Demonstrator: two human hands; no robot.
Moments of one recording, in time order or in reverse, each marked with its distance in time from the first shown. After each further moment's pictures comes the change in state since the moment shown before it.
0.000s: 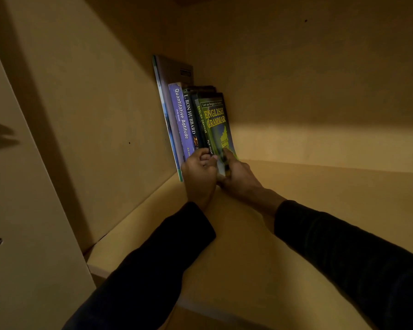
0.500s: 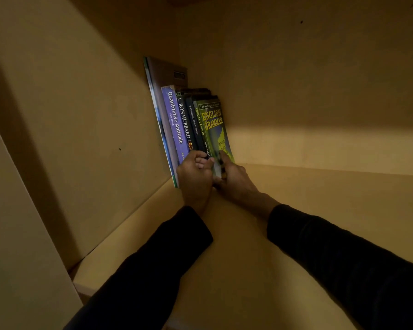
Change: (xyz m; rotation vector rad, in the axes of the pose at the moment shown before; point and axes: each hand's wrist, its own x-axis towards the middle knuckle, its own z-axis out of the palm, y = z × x) left_hand 0.012 -0.019 0.015 0.009 0.034 0.045; right_hand 0.017 0.013 0.007 0.025 0.023 0.032
